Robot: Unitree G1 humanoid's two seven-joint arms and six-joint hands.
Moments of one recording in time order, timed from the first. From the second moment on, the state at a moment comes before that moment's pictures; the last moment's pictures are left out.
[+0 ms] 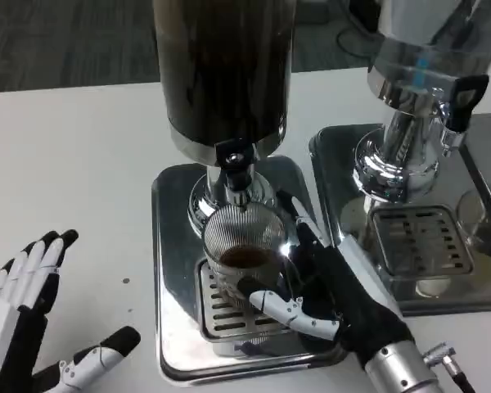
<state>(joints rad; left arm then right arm) 0.51 0.45 0.11 -0.01 0.60 -0.48 0.30 0.05 -0.12 0.30 0.20 -0.38 -0.31 -0.06</state>
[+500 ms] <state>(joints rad) 0.53 0.45 0.11 -0.01 0.59 -0.48 0.30 0.00 -0.10 0.29 0.31 -0.34 -0.39 -0.06</state>
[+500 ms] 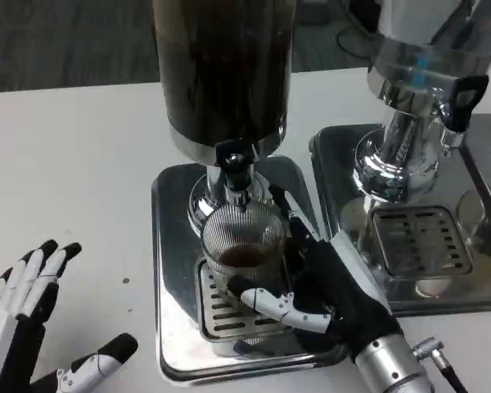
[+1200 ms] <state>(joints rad) 0.57 0.45 0.14 -0.03 0.56 -0.48 0.30 -0.05 -0.04 0.30 0.43 -0.29 -0.47 -0.04</state>
